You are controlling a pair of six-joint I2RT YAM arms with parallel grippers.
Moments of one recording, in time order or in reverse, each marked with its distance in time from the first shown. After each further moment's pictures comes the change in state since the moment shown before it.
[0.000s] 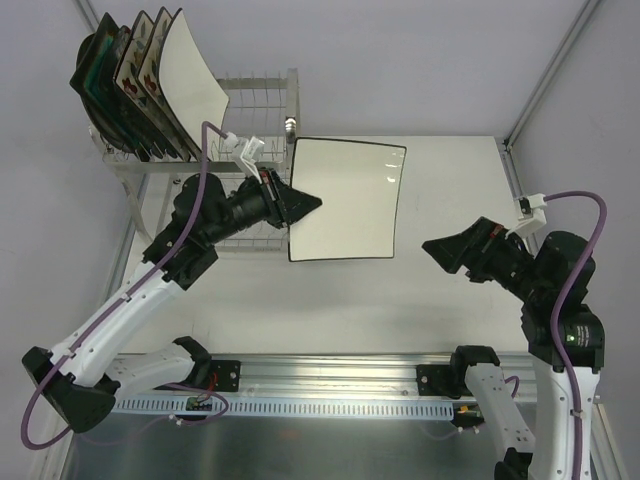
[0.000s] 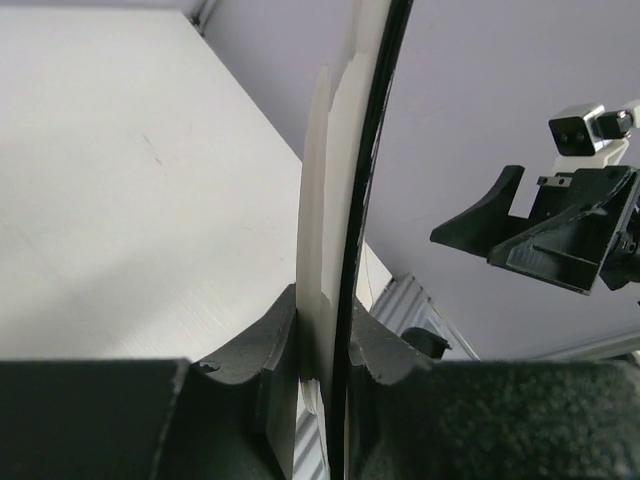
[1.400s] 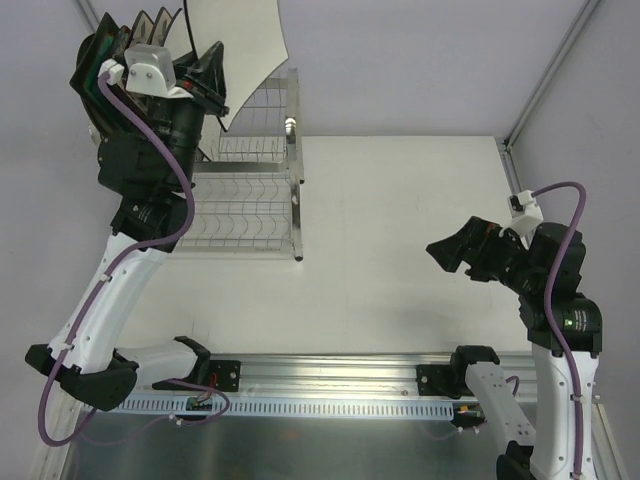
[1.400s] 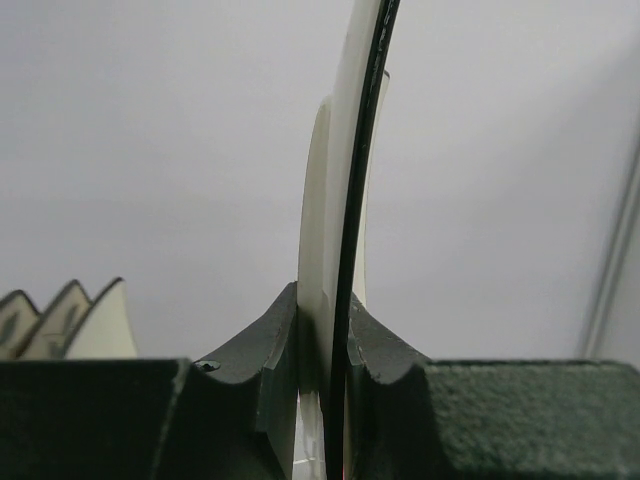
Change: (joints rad) left arm 0.137 0.157 0.475 0.346 -0.516 0.771; right arm 0.000 0.056 0.023 -0.119 0.145 -0.170
